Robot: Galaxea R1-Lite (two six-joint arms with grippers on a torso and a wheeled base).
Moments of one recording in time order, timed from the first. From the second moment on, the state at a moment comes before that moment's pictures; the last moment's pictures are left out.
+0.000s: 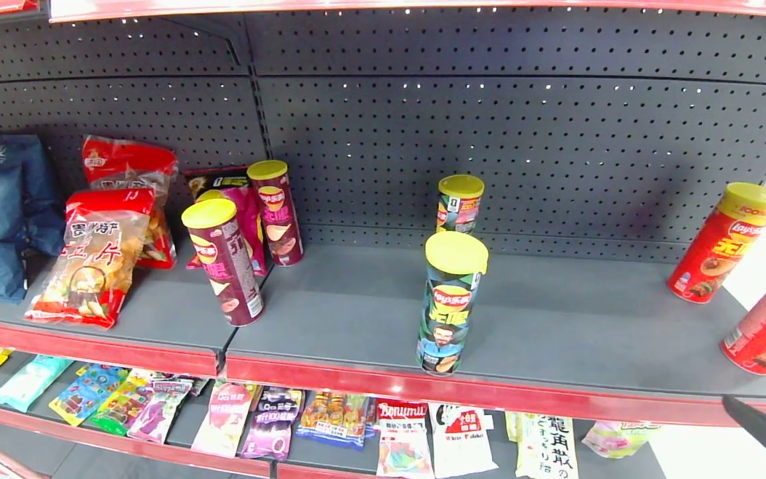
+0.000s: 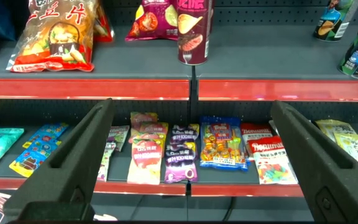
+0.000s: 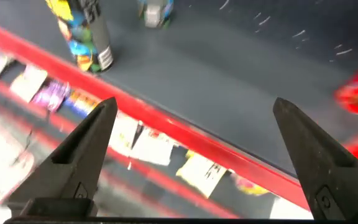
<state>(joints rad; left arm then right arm) 0.00 0.00 0.00 0.01 -0.09 0.01 0.20 0.67 -0.31 -0.15 0.08 -0.18</state>
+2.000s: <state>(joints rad) 0.00 0.00 0.00 0.01 -0.09 0.01 0.00 0.00 0.00 0.00 0.05 0.00</state>
